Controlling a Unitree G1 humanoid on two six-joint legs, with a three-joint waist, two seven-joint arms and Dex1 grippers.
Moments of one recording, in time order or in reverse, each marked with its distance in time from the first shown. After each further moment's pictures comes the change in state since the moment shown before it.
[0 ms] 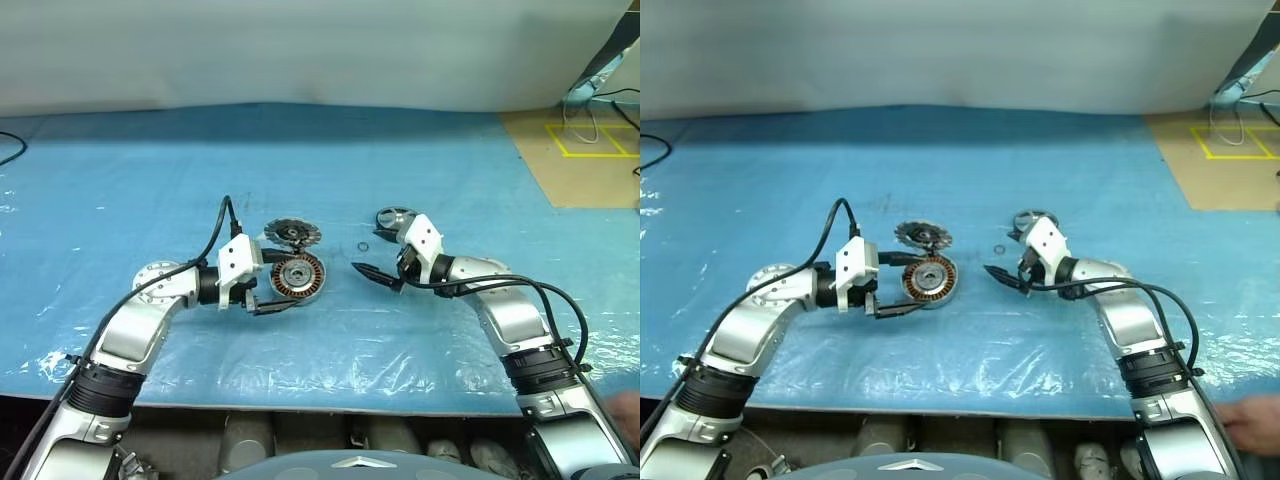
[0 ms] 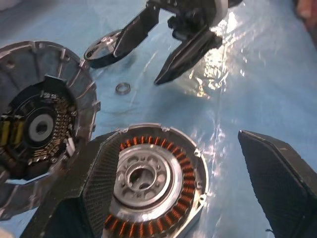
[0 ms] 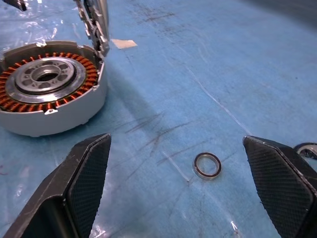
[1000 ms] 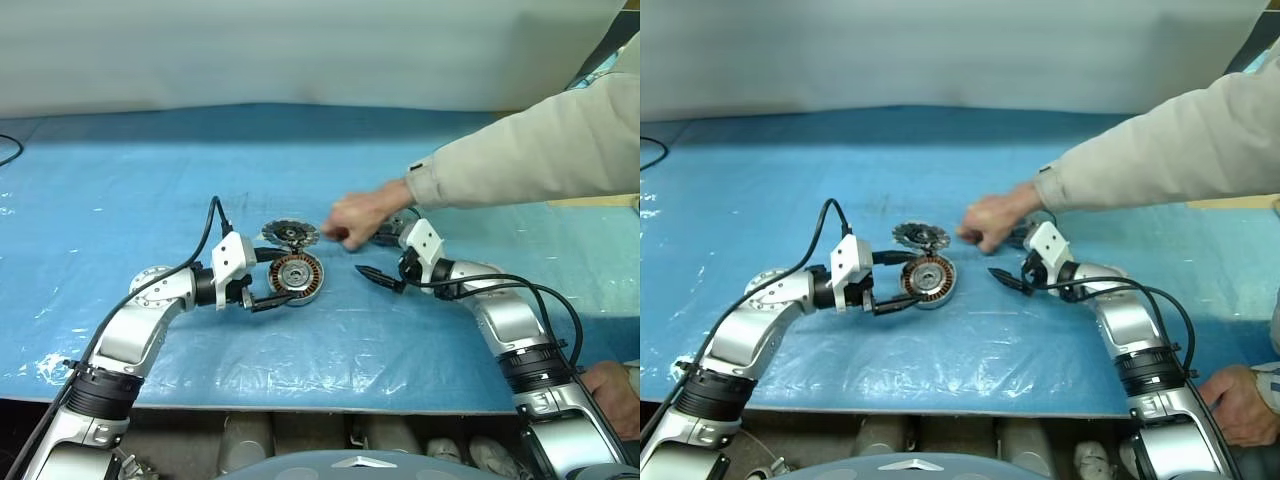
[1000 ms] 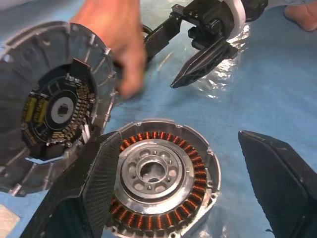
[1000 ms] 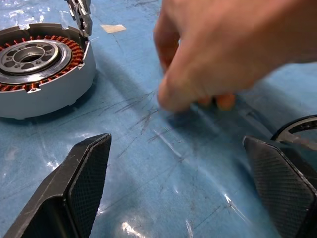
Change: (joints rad) left arm -0.002 0.018 0.013 0.050 -0.018 -0.037 0.012; right arm 0.010 0.007 -0.020 0.046 -0.010 -0.022 0.023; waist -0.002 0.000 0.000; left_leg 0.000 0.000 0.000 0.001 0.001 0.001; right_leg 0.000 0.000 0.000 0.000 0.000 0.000
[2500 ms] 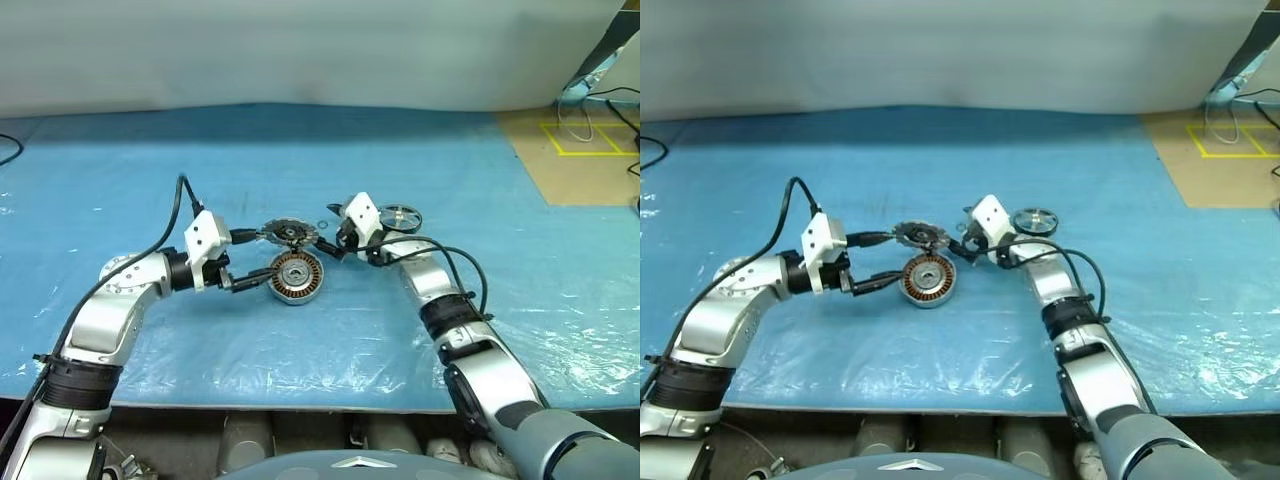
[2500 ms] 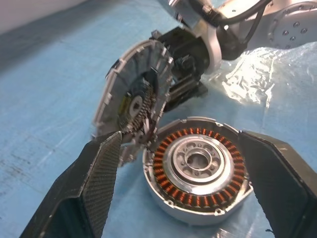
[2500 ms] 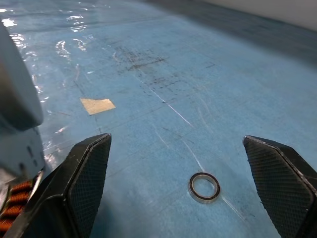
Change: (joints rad) left arm -0.046 0.069 0.102 -0.002 -0.058 0.066 0.015; right arm -0.397 0.335 0.045 0.650 -0.135 -0.343 -0.167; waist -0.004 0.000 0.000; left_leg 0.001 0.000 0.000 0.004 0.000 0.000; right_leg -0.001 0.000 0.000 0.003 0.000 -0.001
